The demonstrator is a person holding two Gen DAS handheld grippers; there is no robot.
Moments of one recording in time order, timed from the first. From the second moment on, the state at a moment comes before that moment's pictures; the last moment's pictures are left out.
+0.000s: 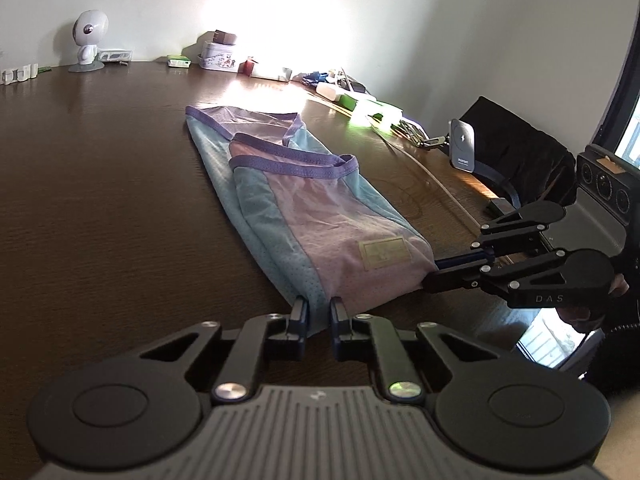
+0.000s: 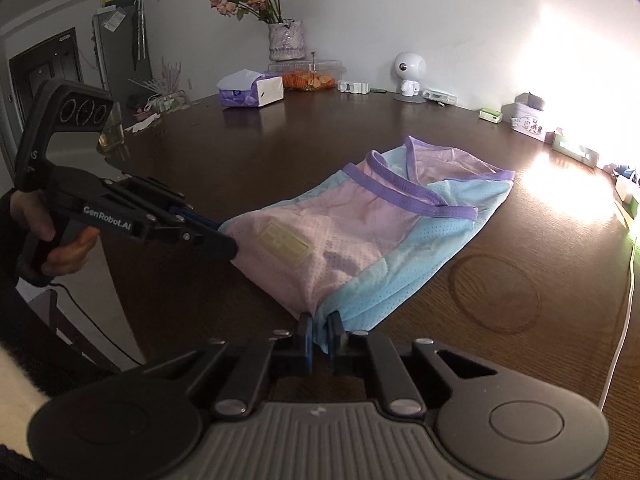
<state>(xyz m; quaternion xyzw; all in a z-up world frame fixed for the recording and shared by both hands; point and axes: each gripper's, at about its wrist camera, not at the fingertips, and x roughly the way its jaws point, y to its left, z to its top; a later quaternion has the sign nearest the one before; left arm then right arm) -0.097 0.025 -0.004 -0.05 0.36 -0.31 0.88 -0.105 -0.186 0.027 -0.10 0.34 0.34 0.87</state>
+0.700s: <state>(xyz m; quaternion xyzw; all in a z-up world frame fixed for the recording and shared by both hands) -0.109 0.010 0.002 0.00 0.35 -0.28 0.89 -0.117 -0.181 0.027 -0.13 0.34 0.32 0.87</state>
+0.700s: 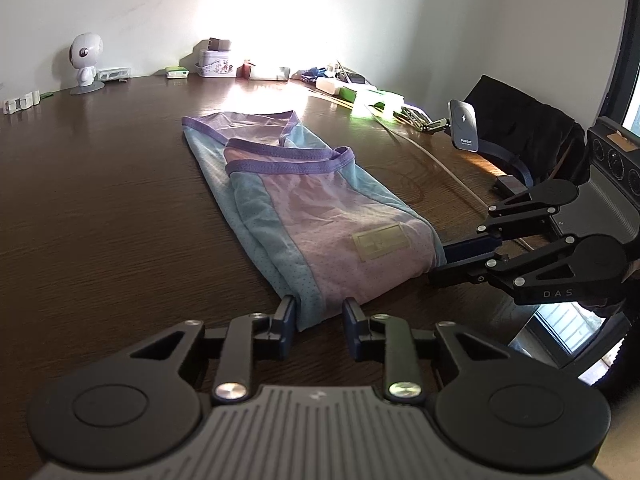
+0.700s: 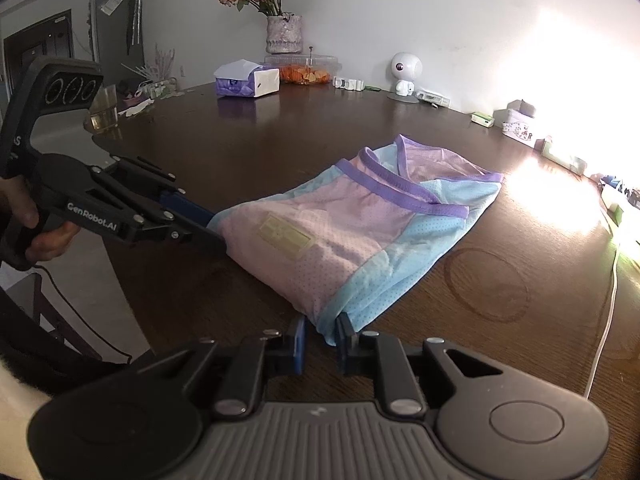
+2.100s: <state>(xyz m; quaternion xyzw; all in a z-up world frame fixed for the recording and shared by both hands) -0.114 0.006 0.019 0.03 0.36 -0.25 0.90 -0.110 -0.186 0.038 -0.12 0.34 0.31 0.88</state>
